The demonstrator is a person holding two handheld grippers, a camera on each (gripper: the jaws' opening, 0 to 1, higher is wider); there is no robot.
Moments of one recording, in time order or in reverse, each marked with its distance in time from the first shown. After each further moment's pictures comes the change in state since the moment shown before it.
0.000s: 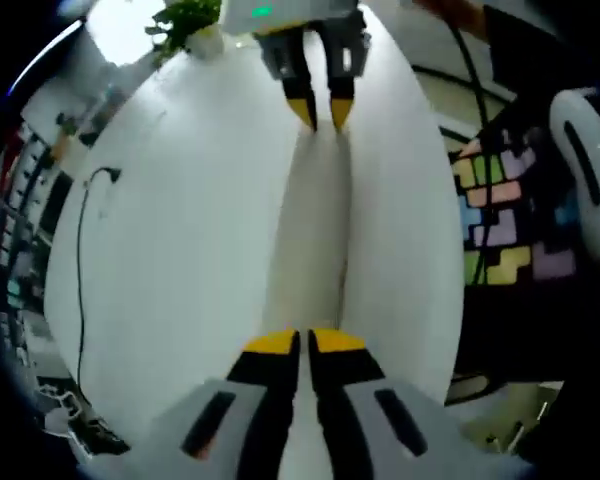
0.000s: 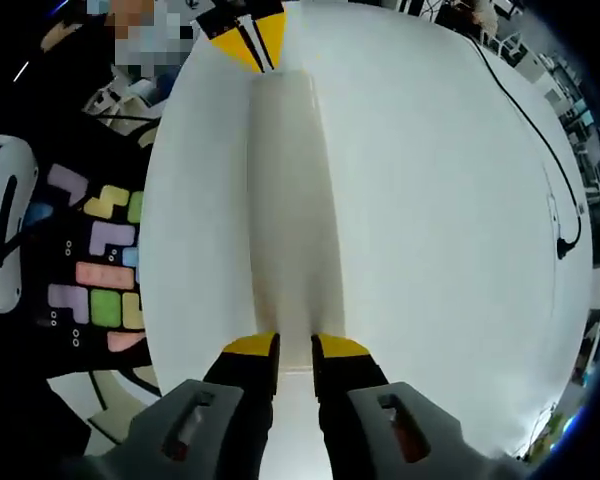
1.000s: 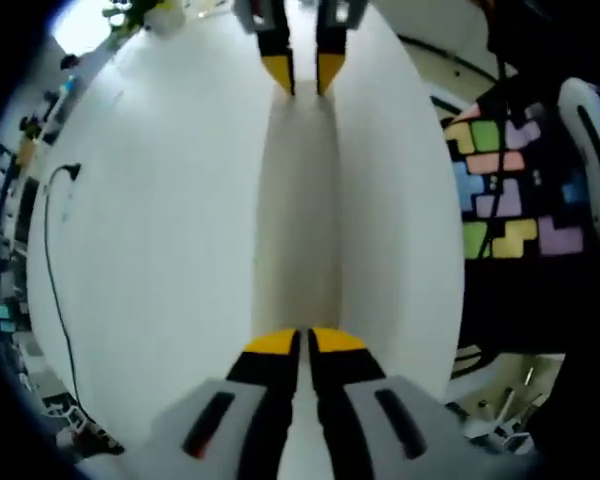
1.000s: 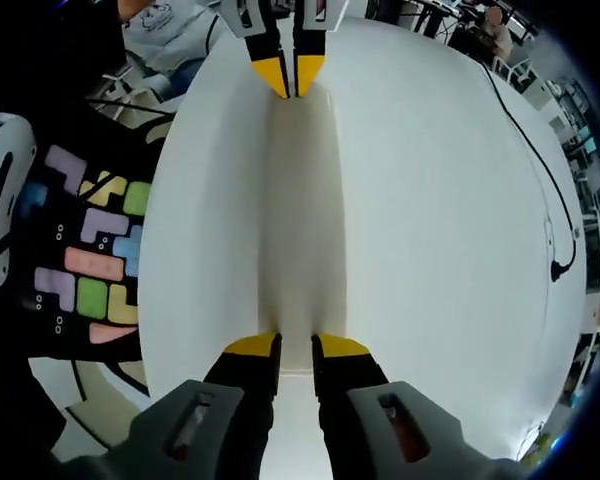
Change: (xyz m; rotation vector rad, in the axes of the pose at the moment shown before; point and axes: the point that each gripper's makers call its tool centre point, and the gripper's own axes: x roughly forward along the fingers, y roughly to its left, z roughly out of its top) left arm 0.012 -0.004 -0.009 0.052 0.115 -0.099; right arm 0.000 0.003 0.003 -0.088 -0.059 -0.038
